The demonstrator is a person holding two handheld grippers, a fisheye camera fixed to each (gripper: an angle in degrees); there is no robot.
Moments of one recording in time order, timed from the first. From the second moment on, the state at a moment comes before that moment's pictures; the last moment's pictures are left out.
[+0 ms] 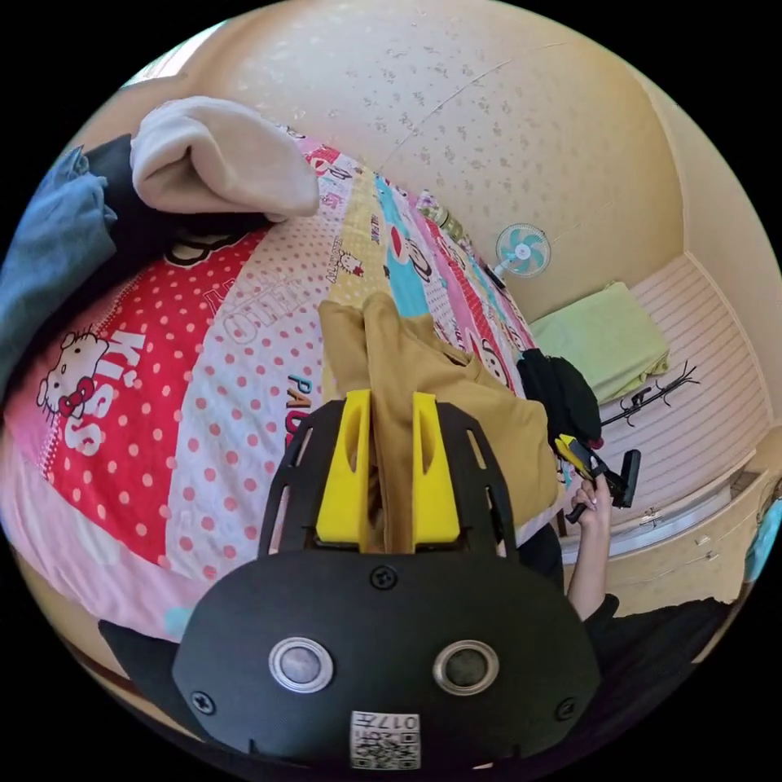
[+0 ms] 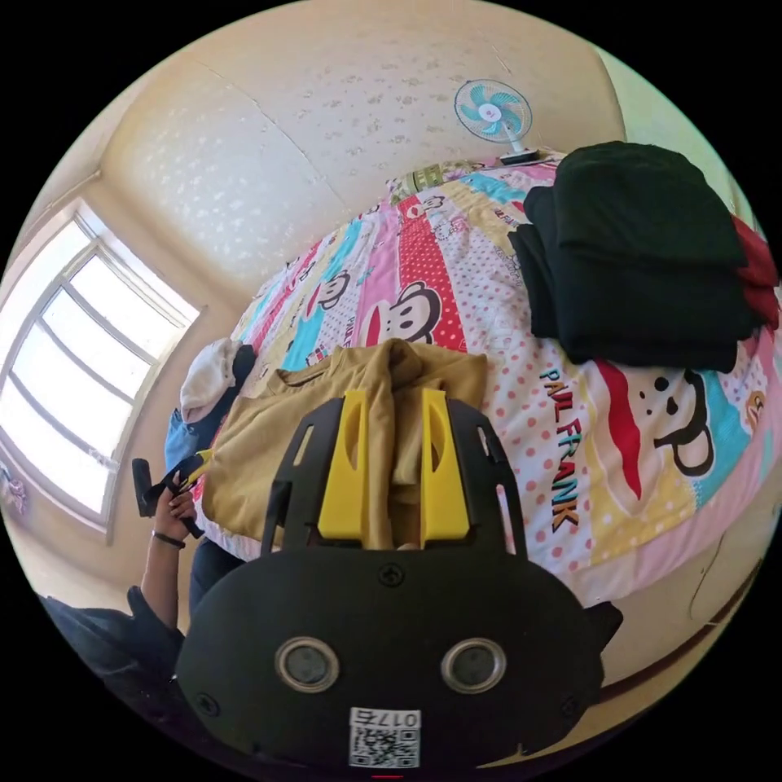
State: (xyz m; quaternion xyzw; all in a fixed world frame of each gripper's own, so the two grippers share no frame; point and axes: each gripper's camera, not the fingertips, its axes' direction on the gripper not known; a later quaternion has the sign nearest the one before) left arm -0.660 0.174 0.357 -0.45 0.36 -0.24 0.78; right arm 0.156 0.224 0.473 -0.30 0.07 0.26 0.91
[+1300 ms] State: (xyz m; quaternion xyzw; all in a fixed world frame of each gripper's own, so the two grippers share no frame) left arm -0.642 0.307 0.291 -0.50 0.33 -0.32 0.73; right arm 0.027 0.249 0.432 -0.42 0.10 0.21 0.88
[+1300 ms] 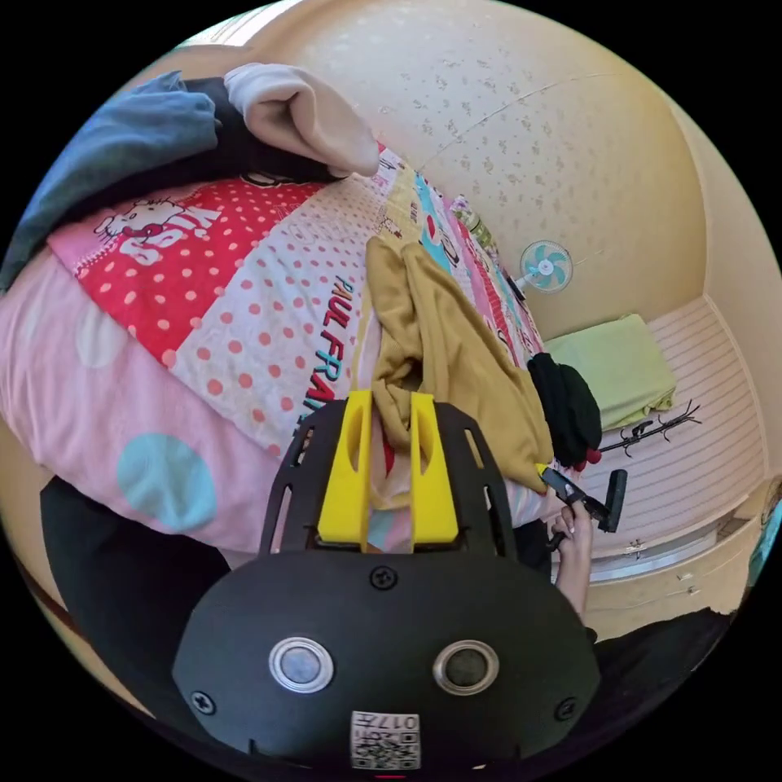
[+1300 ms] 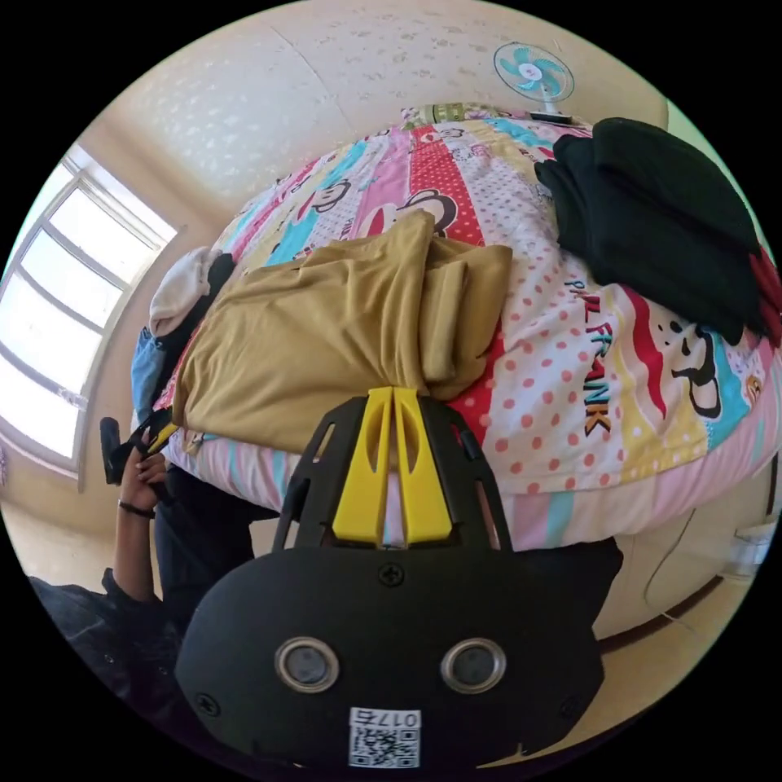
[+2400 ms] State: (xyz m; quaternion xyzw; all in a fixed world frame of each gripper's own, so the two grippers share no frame) left arm -0.450 0.268 0.192 -0.42 0.41 -0.15 0.80; right arm 0.045 0.225 0.300 -0.35 -0.04 0.20 0.91
